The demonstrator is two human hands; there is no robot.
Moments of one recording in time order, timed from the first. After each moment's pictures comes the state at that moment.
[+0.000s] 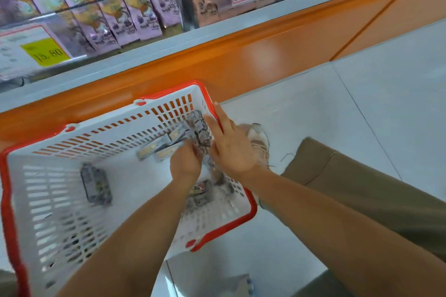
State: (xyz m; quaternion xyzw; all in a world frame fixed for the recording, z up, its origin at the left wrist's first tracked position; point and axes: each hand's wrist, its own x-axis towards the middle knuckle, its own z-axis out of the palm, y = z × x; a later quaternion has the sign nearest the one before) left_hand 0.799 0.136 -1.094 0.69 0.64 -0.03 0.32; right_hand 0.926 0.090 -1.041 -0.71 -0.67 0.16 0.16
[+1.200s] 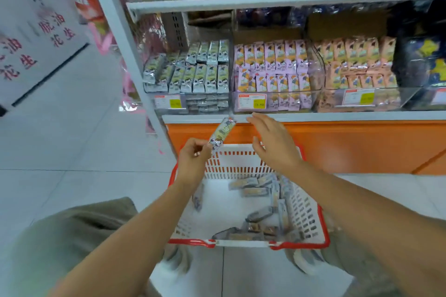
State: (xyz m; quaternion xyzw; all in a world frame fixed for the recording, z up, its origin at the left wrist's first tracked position) left_hand 0.589 0.100 -0.872 0.47 0.58 0.50 0.44; right_hand 0.804 0.124 -0.857 -0.55 -0.80 0.03 0.23
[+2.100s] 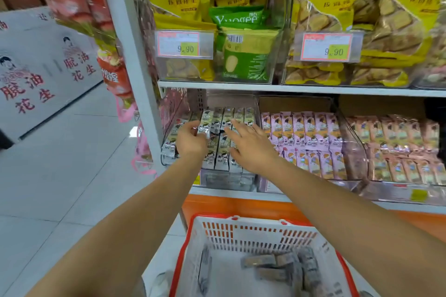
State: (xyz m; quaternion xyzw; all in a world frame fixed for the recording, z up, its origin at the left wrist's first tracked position) left_hand 0.552 0.314 -0.755 0.39 0.67 0.53 0.34; right_hand 0.709 0.308 -0.757 -0.53 -0.85 -0.01 0.06
